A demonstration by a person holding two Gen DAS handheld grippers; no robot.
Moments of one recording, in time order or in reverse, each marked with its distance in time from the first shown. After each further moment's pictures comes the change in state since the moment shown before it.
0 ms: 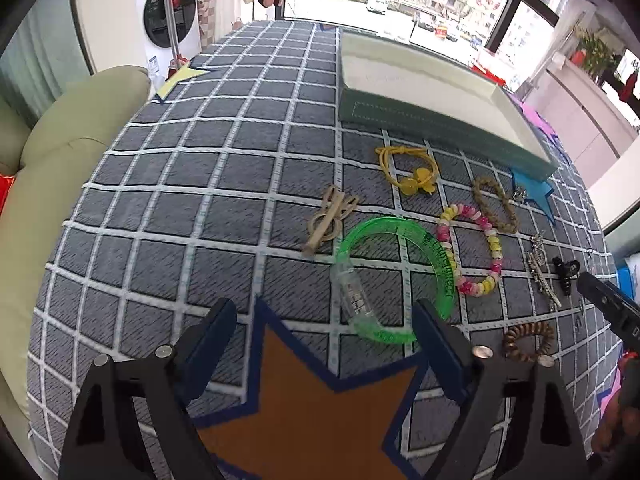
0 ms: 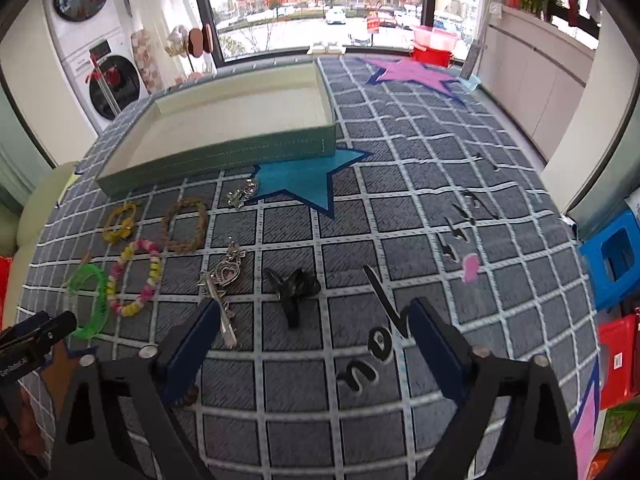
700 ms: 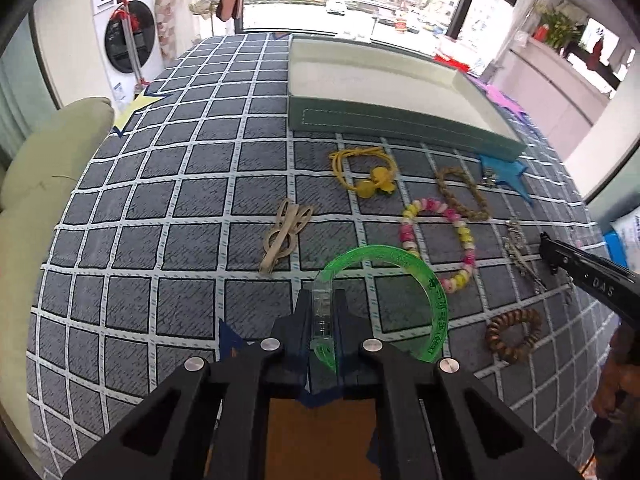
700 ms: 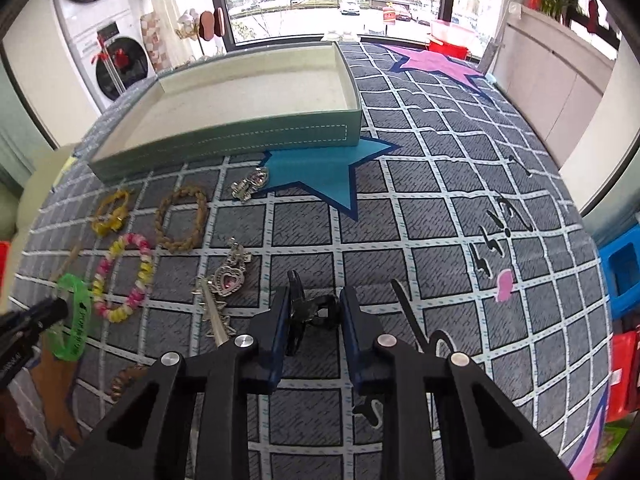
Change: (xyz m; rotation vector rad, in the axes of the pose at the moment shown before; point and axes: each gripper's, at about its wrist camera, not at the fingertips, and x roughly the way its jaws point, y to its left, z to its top) left arm -0.003 -0.013 0.004 0.130 -0.033 -0.082; right arm 0.019 0.008 0.006 -0.029 0.030 0.033
